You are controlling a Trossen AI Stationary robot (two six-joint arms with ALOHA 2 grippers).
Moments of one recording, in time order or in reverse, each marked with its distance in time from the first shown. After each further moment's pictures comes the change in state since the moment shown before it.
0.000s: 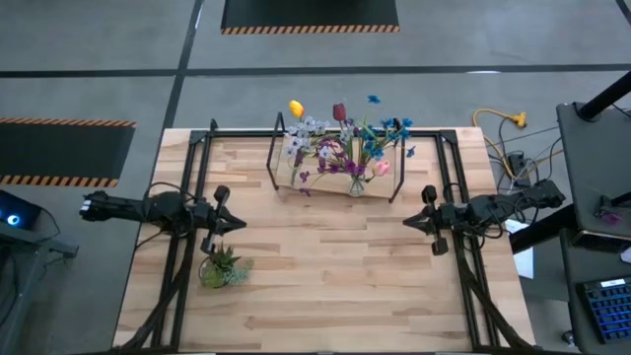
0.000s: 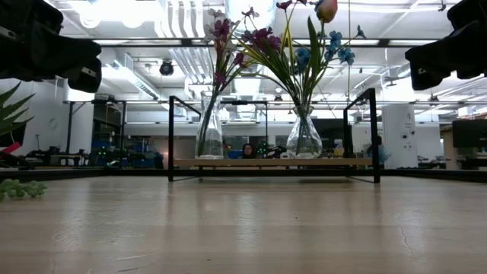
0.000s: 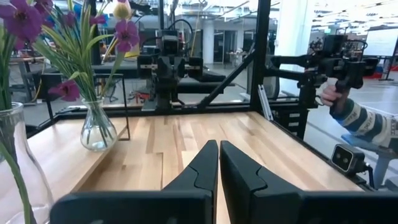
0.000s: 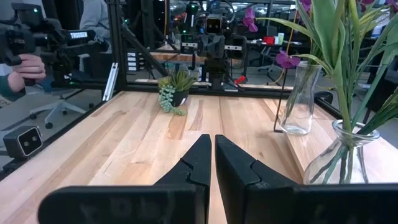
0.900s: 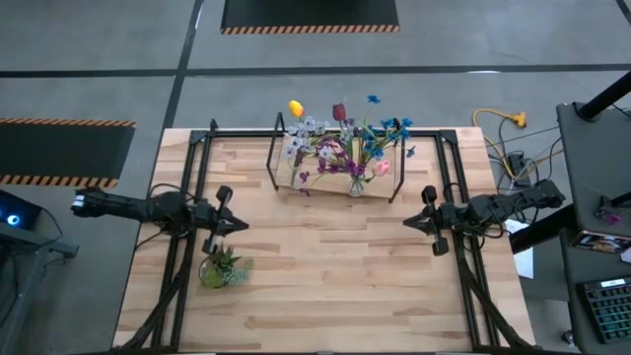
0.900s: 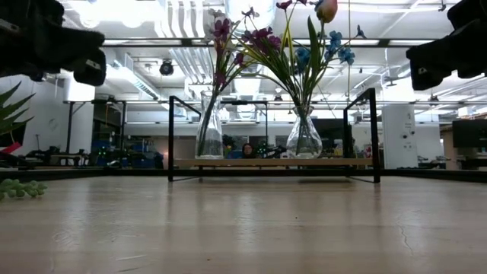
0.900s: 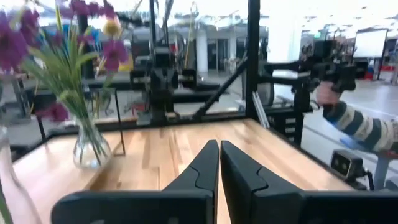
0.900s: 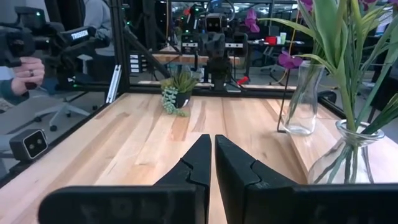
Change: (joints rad) left arm 0.000 0.153 -0.008 0.202 0.030 0.038; right arm 0.000 -0.004 0.000 0.001 -0.010 0.016
